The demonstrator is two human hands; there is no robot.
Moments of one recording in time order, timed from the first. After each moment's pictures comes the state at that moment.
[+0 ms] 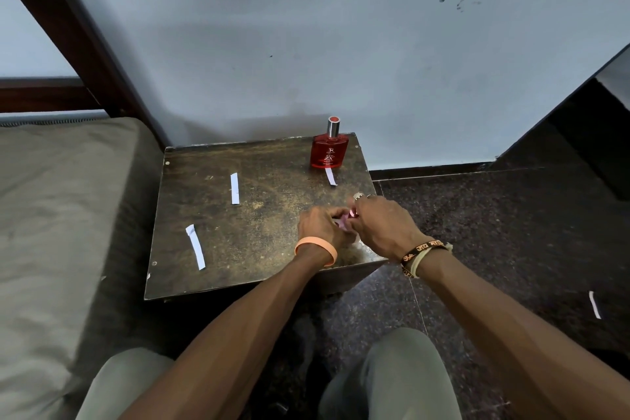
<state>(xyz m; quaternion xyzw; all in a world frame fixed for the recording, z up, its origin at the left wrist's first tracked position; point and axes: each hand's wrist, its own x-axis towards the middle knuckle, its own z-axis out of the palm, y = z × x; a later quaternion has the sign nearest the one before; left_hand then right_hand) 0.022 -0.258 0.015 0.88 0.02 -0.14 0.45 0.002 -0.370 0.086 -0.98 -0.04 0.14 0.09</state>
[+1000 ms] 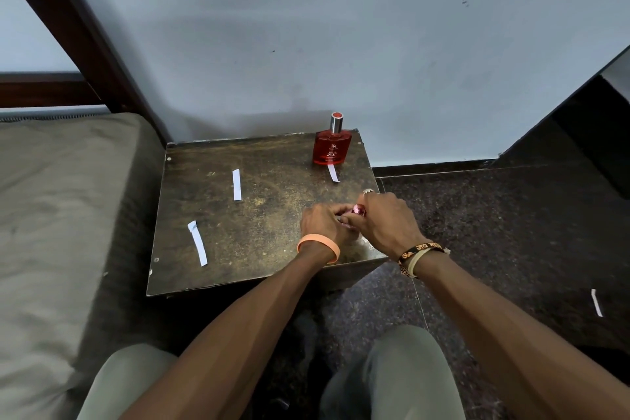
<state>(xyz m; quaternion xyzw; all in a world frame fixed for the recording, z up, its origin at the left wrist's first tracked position) 0.021 -0.258 0.016 0.88 0.02 -0.14 0.46 0.003 -0.370 0.069 -0.99 0.03 0.08 0.13</state>
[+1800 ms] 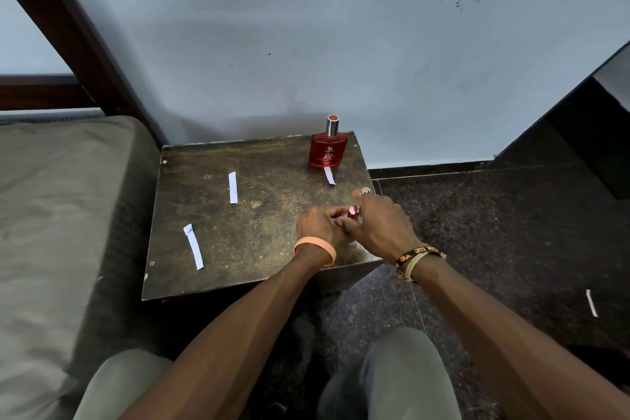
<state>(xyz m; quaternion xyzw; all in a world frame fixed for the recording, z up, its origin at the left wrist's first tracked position) 0.019 -0.258 0.020 0.87 0.02 -0.13 0.47 0.000 -0.367 0.072 -0.98 0.04 0.09 0.16</state>
